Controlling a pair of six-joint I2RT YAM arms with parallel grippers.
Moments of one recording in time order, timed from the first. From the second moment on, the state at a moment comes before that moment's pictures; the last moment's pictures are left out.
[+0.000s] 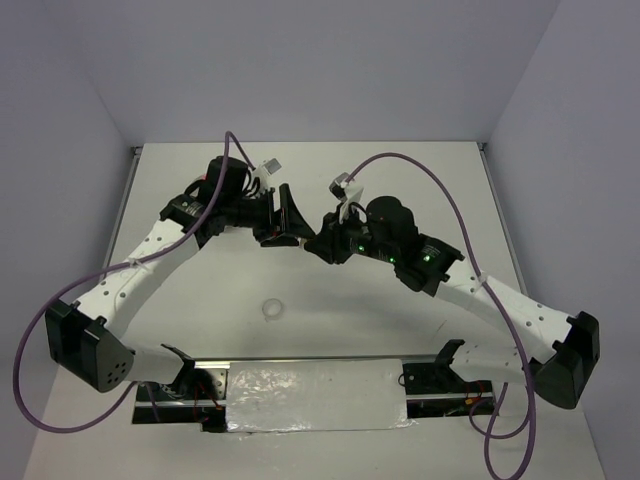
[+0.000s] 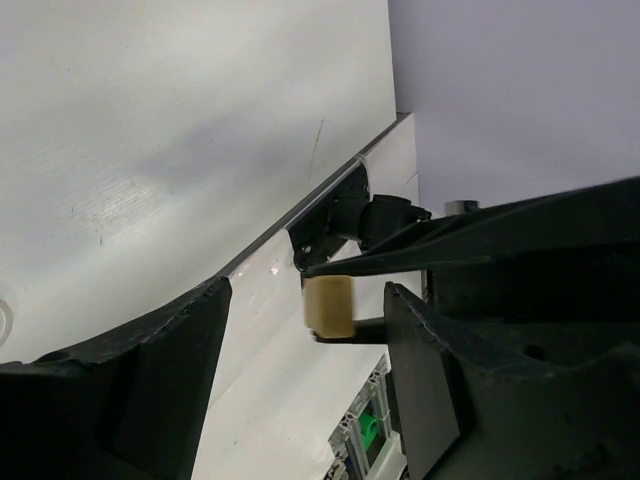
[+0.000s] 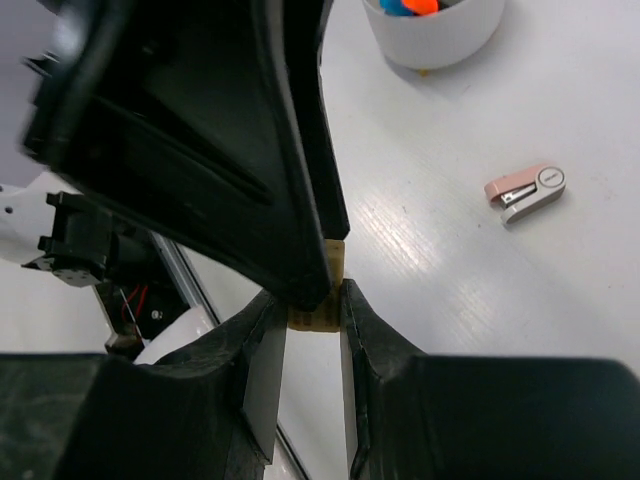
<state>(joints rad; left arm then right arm) -0.48 1.34 1.29 -0.61 0.65 -0.77 0.83 1.15 1.02 -0.19 -0.20 0.30</state>
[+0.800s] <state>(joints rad) -0.47 1.42 1.41 -0.66 0.64 -0.74 0.78 1.17 1.04 -0.14 -0.15 0.31</state>
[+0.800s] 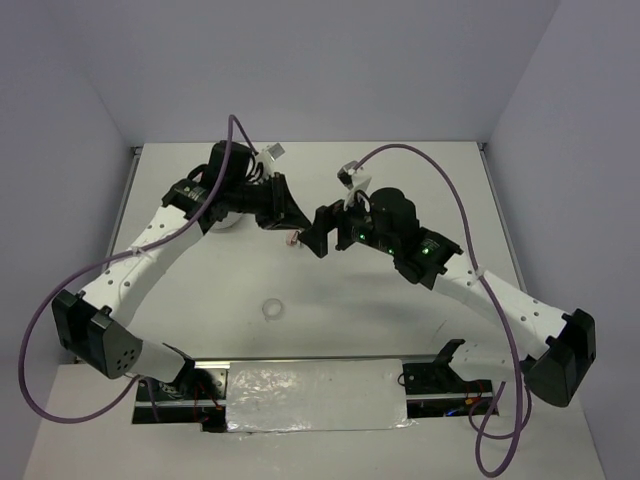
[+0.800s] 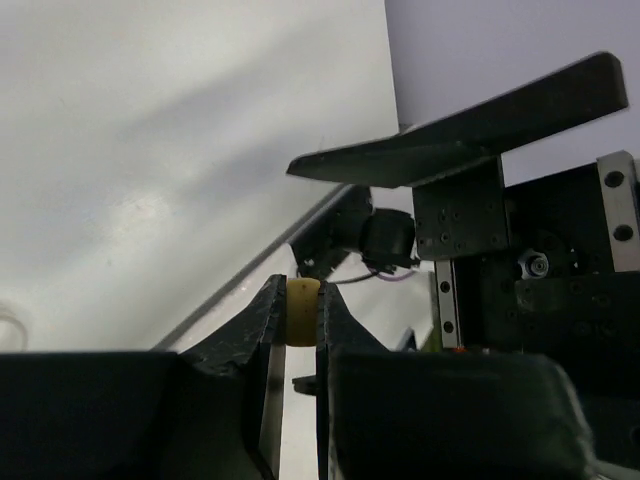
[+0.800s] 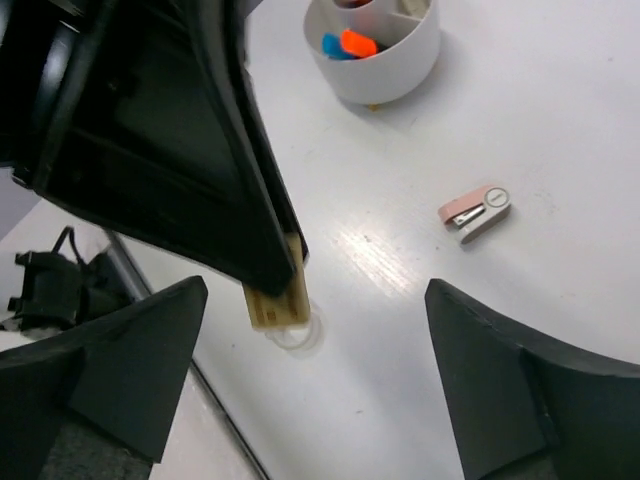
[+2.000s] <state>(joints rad) -0.21 2.16 2.11 -0.87 -0.53 -0.47 0.70 0.93 0.86 -0.23 -0.14 0.46</state>
